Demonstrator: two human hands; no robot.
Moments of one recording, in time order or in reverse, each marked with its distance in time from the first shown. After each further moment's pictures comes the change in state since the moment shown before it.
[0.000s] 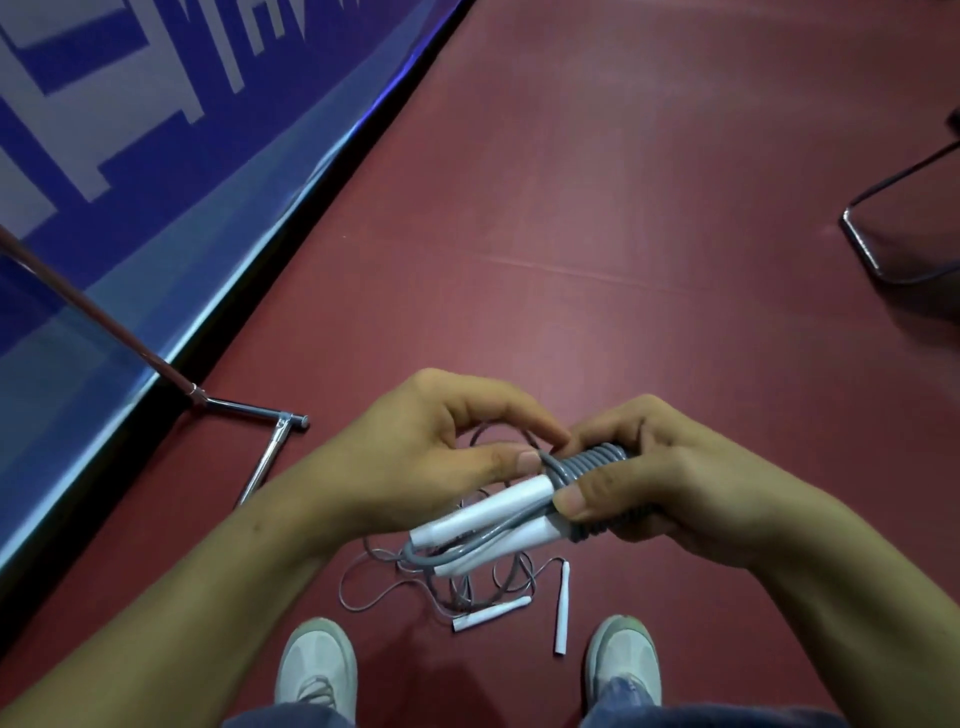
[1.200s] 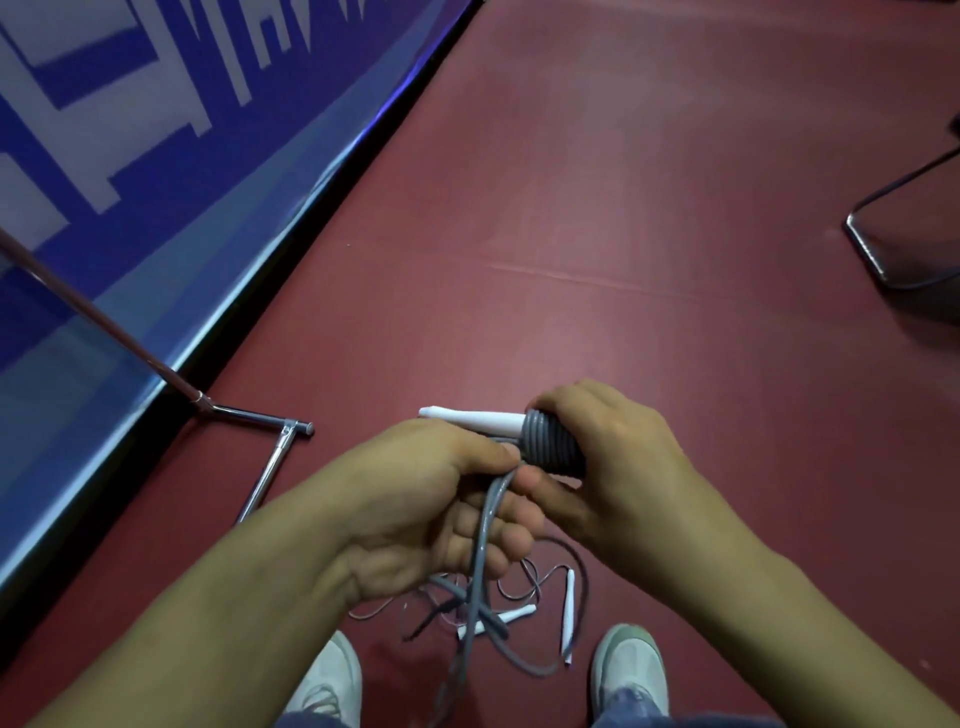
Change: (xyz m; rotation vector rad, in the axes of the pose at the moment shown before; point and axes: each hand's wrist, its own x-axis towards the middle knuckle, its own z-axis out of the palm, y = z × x) left_hand -0.001 0.038 0.009 -0.663 -0.062 -0.843; right_hand 0.023 0.026 0.022 -0.958 0.596 -0.426
